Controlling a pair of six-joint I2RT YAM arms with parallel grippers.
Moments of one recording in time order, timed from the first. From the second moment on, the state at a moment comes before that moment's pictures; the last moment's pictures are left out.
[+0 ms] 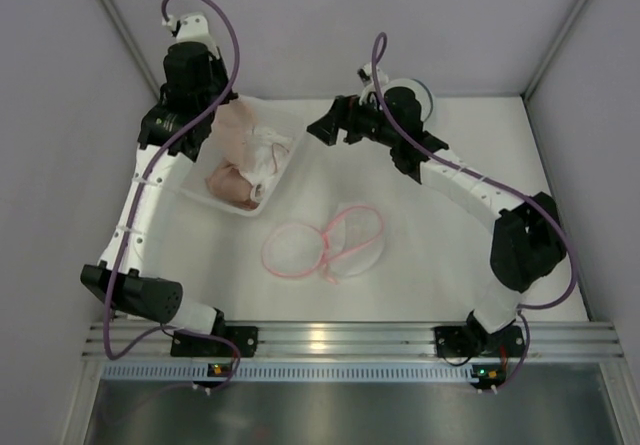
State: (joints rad) left arm -0.25 1.46 1.77 -0.58 -0.31 -0.20; right arm 0.56 1.70 1.40 0.18 -0.38 0.47
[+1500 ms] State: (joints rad) left arm 0.02 1.35 1.45 -0.24 0.22 -0.38; right arm 0.66 1.90 1.57 0.10 -0.31 0.25
